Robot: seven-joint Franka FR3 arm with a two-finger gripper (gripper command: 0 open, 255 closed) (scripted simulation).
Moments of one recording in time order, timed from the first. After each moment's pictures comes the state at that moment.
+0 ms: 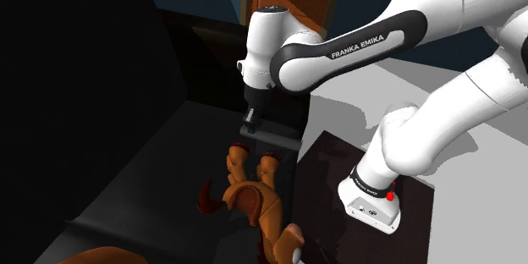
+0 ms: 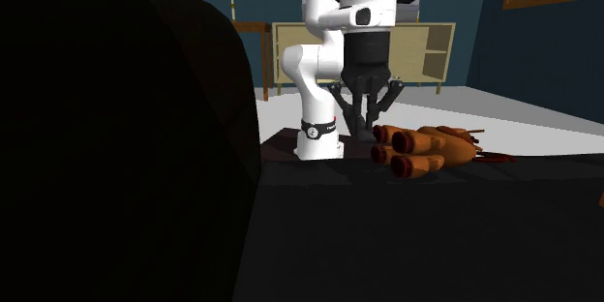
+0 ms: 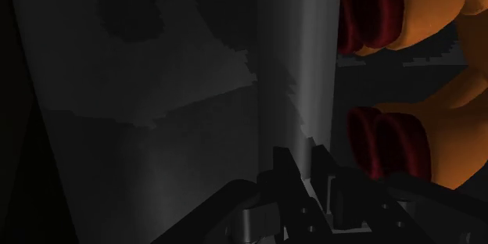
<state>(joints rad) 0.21 -0.39 0.27 -2.52 0.17 2.17 0.03</state>
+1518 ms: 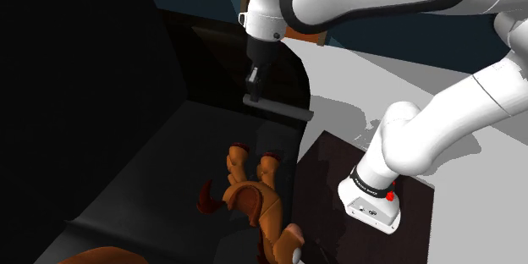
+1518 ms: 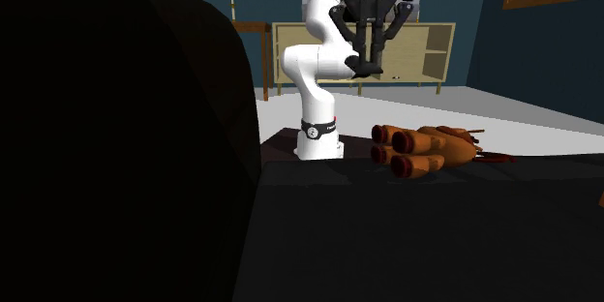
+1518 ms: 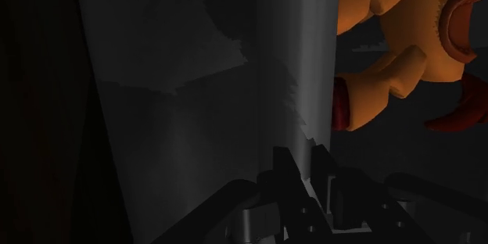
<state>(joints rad) 0.20 -0.46 0.23 -2.27 0.15 1.85 0.03</state>
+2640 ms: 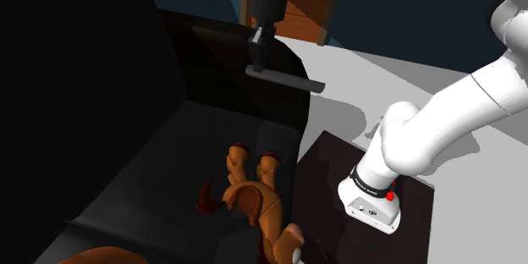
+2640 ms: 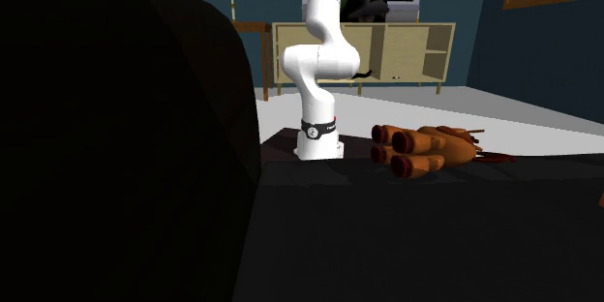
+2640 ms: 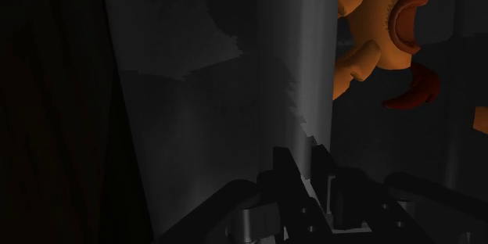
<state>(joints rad) 0.19 -0.44 0.22 -2.02 0.13 1.62 0.05</state>
